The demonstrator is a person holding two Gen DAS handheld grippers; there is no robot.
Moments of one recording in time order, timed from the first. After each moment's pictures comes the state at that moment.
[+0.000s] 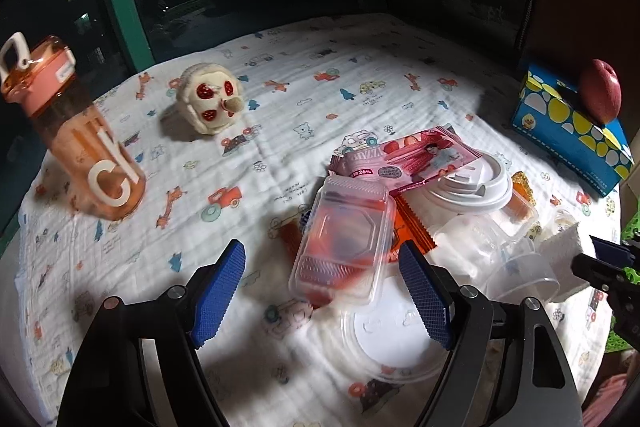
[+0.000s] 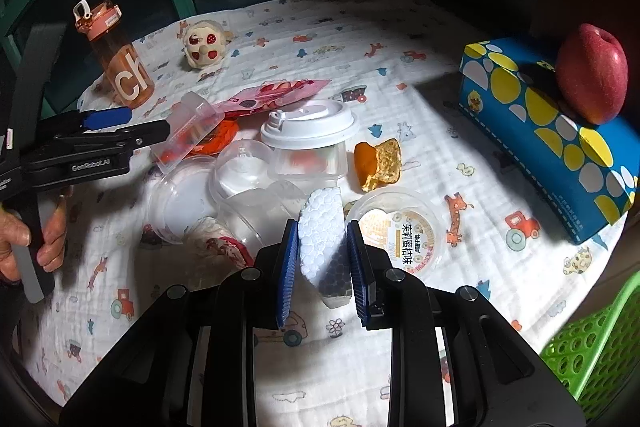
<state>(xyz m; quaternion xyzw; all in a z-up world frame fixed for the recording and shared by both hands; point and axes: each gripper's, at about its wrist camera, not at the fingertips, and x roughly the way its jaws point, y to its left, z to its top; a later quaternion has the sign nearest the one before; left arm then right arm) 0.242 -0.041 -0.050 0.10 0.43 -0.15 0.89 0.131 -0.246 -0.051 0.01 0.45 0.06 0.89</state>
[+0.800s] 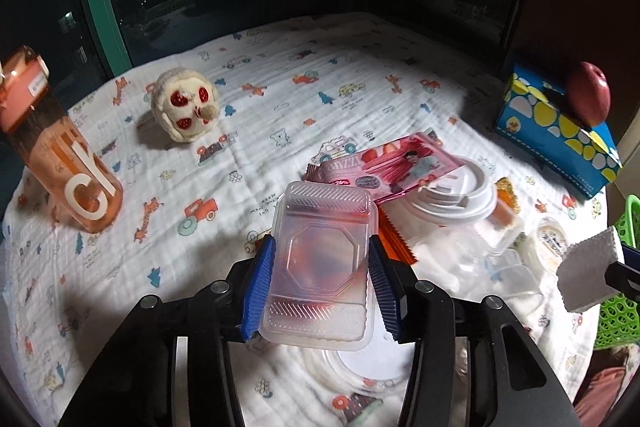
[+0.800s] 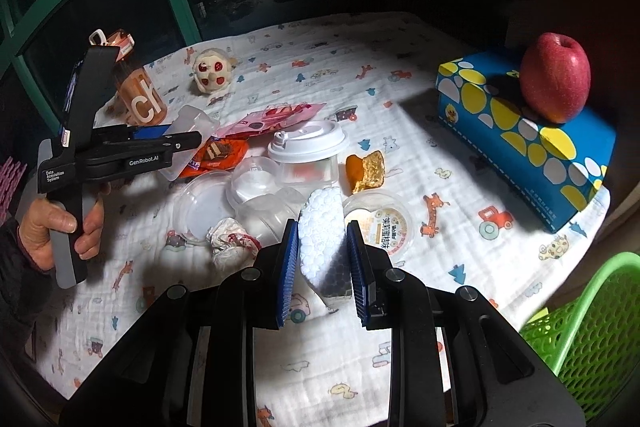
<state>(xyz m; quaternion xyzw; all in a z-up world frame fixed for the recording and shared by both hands) 0.242 -0.049 -0.041 0.09 0.43 -0.19 0.88 0.099 -0.259 -0.018 0.04 0.42 0.06 0.90</state>
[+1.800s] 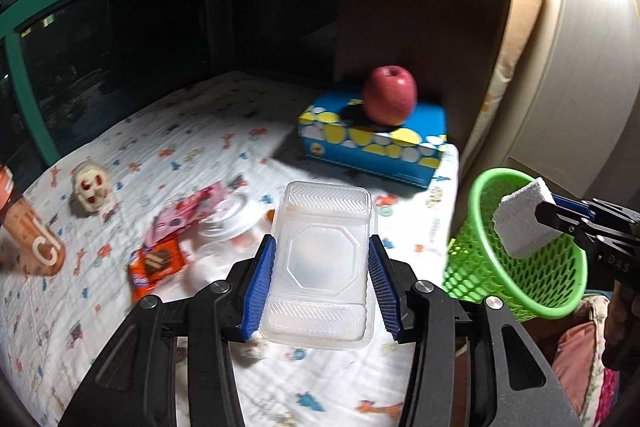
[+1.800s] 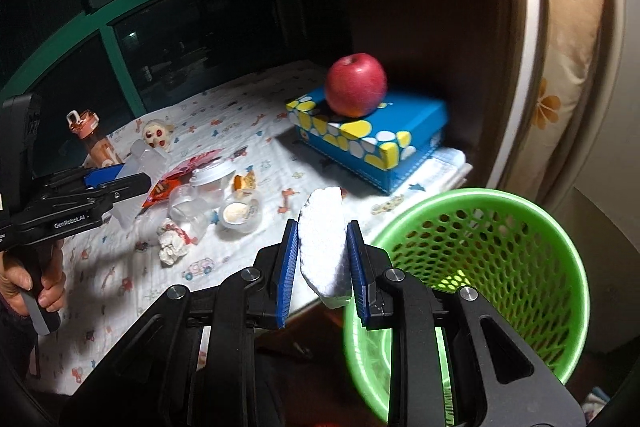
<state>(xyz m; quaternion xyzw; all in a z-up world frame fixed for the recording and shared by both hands) 0.084 -0.177 0.045 0.11 0.35 -0.34 0.87 -0.047 -0.383 0.042 0.09 0.34 -0.07 0.93</state>
